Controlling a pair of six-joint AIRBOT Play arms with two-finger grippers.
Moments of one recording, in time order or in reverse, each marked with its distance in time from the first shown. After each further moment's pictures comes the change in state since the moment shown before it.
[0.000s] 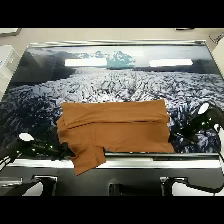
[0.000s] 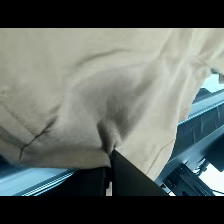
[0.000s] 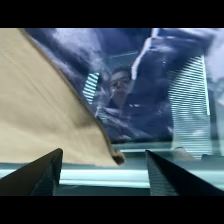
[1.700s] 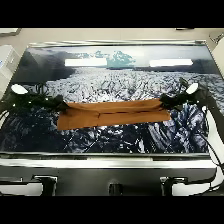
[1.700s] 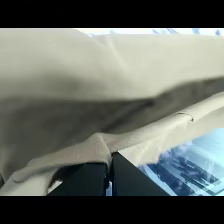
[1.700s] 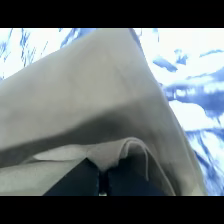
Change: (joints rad) left arm -0.052 -0.422 0.879 0.084 0.057 -0.138; right arm 0.188 -0.175 0.368 0.193 -0.454 0.134
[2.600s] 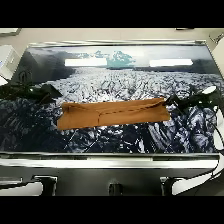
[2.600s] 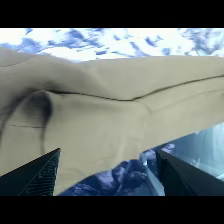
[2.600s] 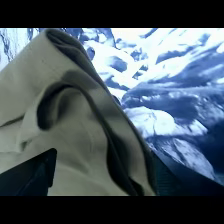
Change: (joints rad) left arm 0.071 0.111 0.138 0.001 -0.120 -0.005; right arm -0.219 -0.159 0.102 0.275 0.214 -0.188
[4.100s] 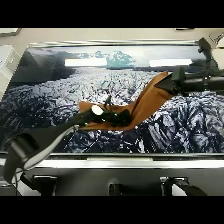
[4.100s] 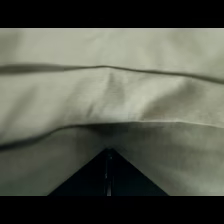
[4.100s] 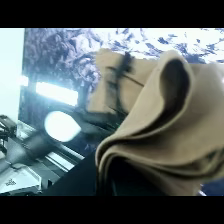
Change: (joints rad) left arm -0.912 -0.430 -0.030 -0.553 0.750 -0.198; right arm 0.207 0.626 0.024 0.298 0.224 0.043
